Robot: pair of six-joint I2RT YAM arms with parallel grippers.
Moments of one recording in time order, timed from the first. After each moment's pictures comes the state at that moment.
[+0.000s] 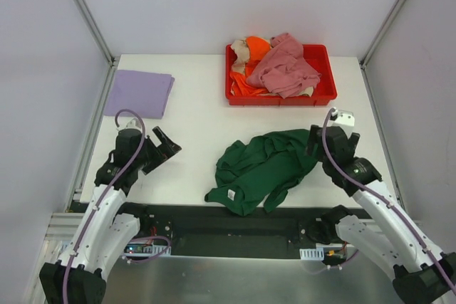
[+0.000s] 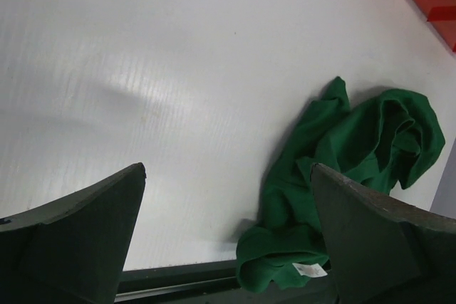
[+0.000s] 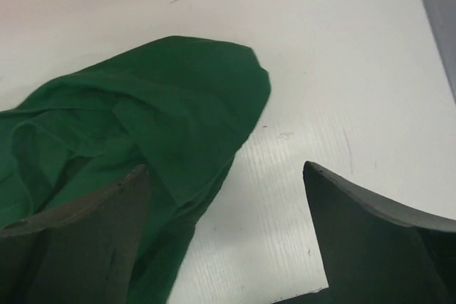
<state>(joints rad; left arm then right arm) -0.15 0.65 0.54 -0.59 0.16 -0.79 0.50 0.76 0.70 -0.69 0.63 0.42</state>
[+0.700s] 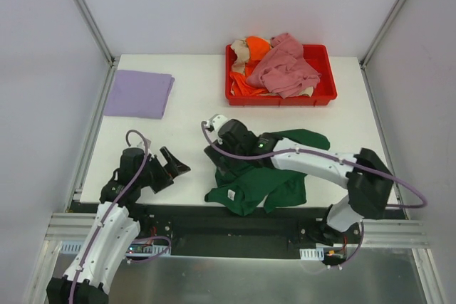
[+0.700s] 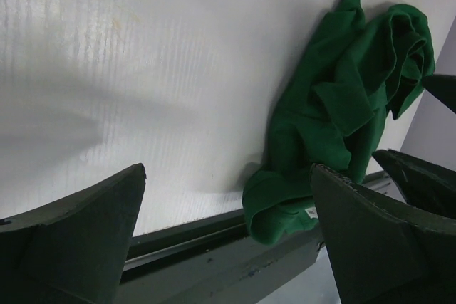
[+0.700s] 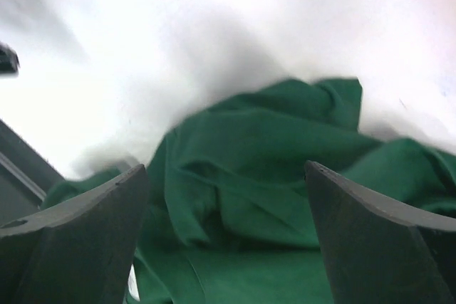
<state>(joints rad) -0.15 0.49 0.31 -0.59 0.37 -0.86 1.05 1.52 1.11 -0.43 0.13 0.16</state>
